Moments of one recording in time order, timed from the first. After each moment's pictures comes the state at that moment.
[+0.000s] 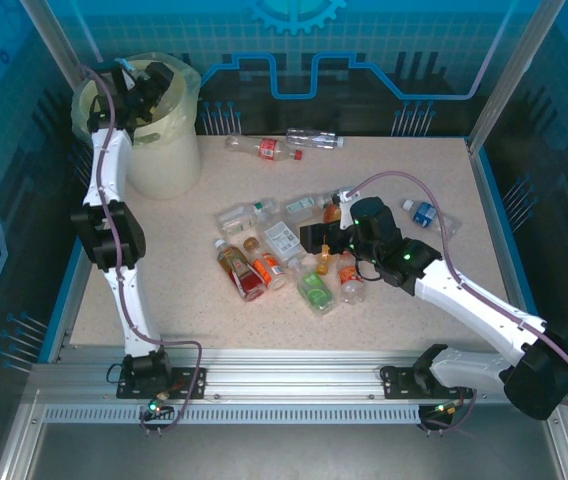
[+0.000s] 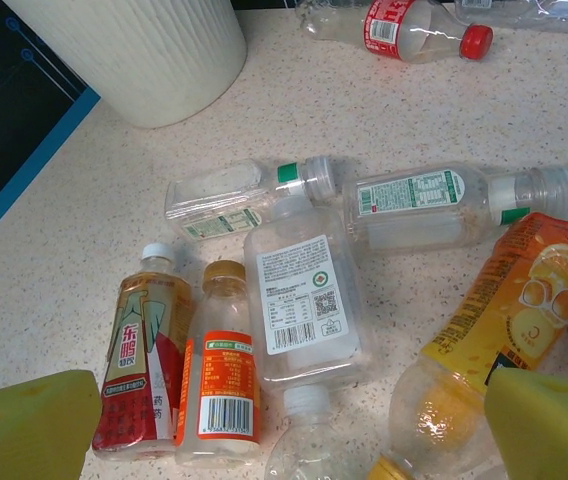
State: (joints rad) left arm 0.22 2.29 2.35 -0.39 0.40 -0.84; right arm 0.67 1.17 0.93 -0.30 0.02 0.39
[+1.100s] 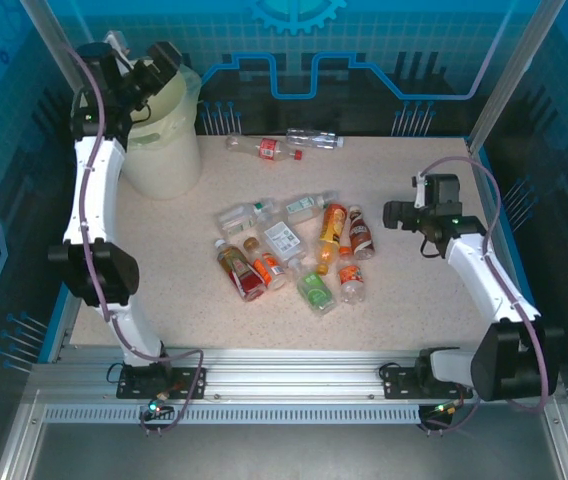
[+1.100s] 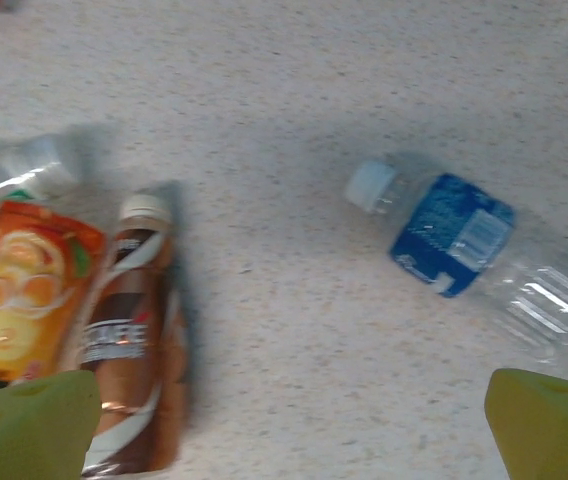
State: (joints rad) left arm 0.12 1.85 2.11 -0.45 0.34 -0.72; right arm 0.02 1.28 0.99 -0.52 0.03 0.08
